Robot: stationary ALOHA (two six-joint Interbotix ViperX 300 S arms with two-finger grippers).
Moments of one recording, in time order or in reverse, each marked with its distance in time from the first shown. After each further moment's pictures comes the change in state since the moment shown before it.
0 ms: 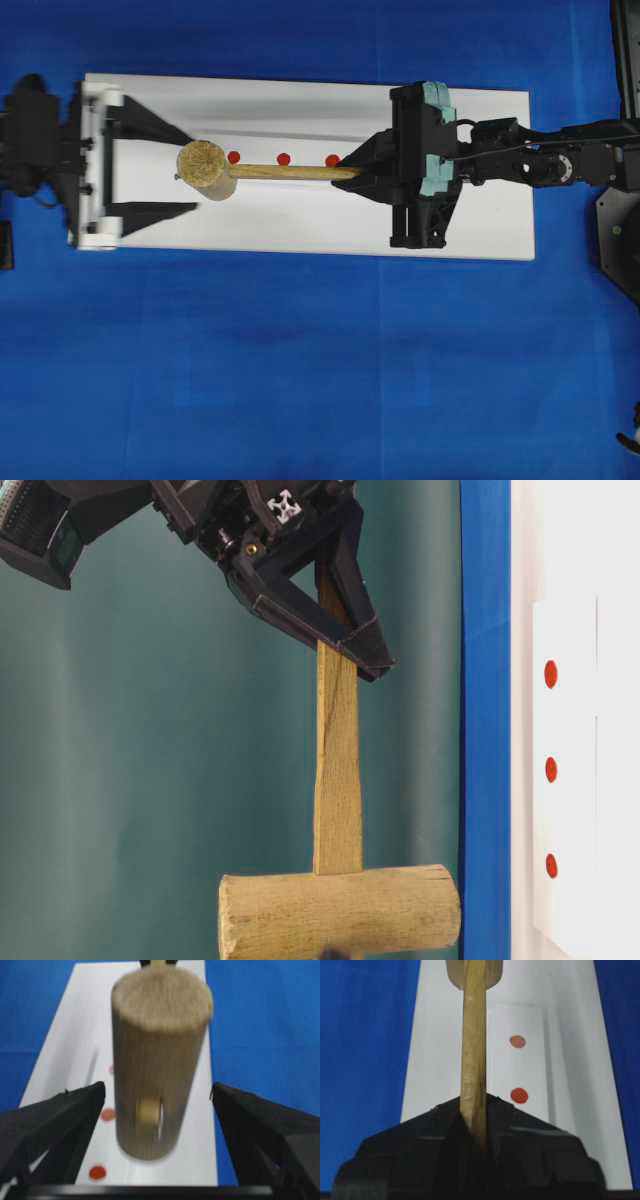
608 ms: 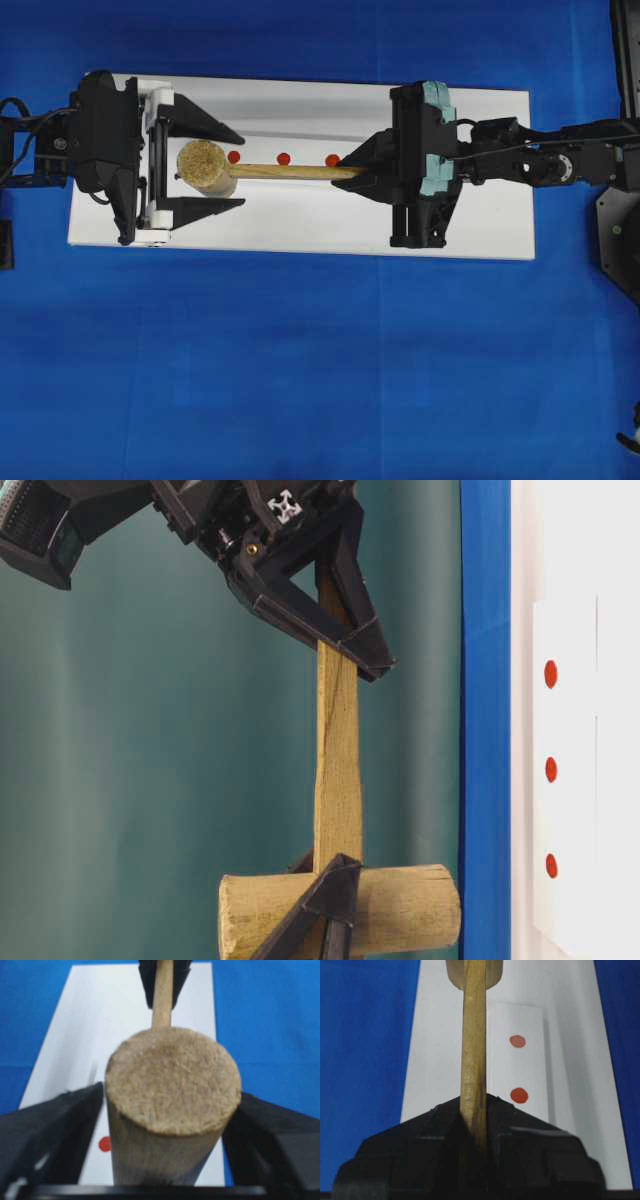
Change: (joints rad) left arm 0.008 0.138 -0.110 0.002 0.000 0.002; right arm 0.000 0.002 0.000 -0.002 0.000 0.000
